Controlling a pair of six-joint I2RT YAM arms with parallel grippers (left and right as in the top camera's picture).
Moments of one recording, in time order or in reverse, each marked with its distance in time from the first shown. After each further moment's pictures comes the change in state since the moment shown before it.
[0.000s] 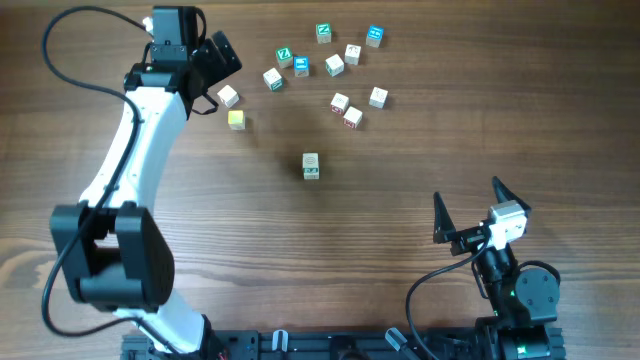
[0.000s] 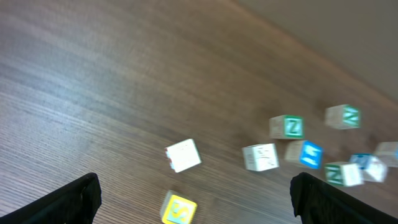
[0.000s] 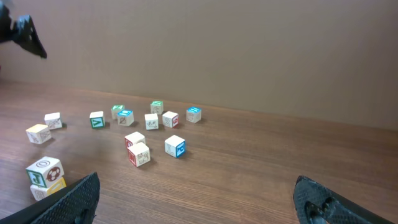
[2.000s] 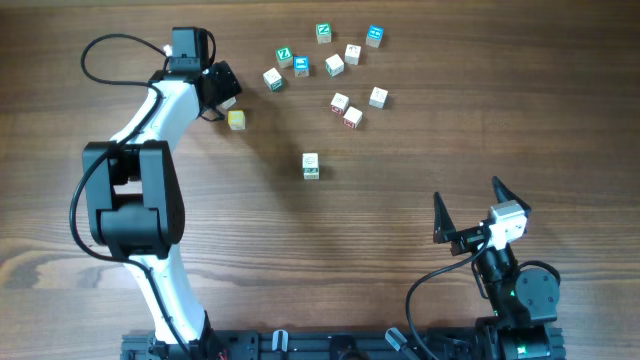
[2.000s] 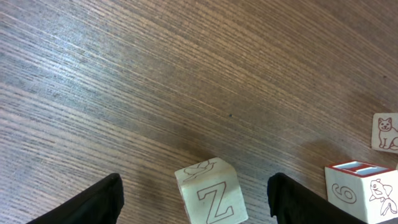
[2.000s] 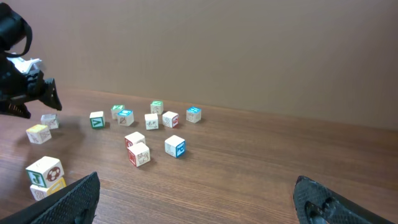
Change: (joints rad) left arm 0.037 0.290 0.010 0.124 0.058 0.004; right arm 0.000 0.000 0.000 0.000 0.000 0.000
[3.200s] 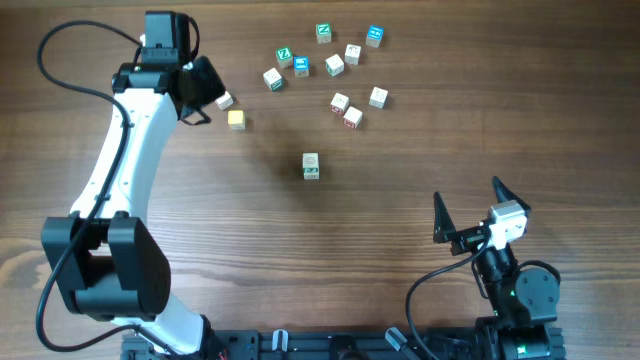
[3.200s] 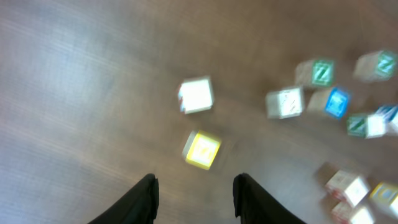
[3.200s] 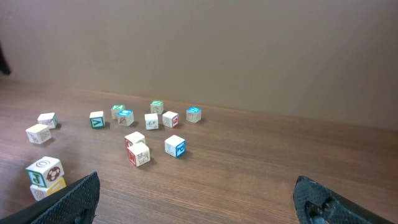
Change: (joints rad) left arm -0.014 -0.332 0.003 -0.388 0.011 0.000; right arm 0.000 0.000 0.000 -0.001 0.000 0.000
